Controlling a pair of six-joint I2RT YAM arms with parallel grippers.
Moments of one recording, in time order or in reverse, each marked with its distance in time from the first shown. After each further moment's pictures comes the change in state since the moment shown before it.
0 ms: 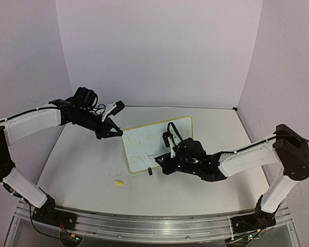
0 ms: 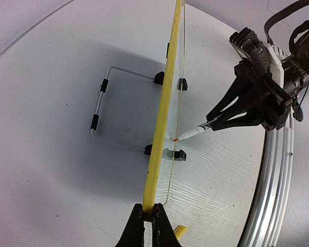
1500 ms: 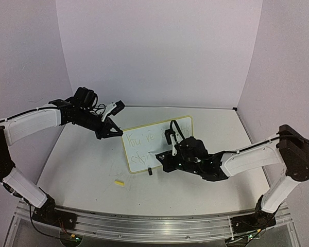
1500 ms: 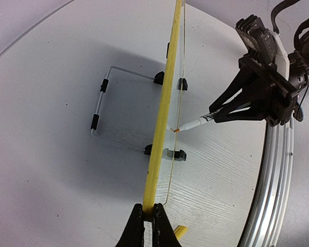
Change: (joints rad) left arm 0.000 0.000 0.000 0.000 0.000 0.000; right arm 0.000 -0.030 -0.005 0.012 0.046 0.019
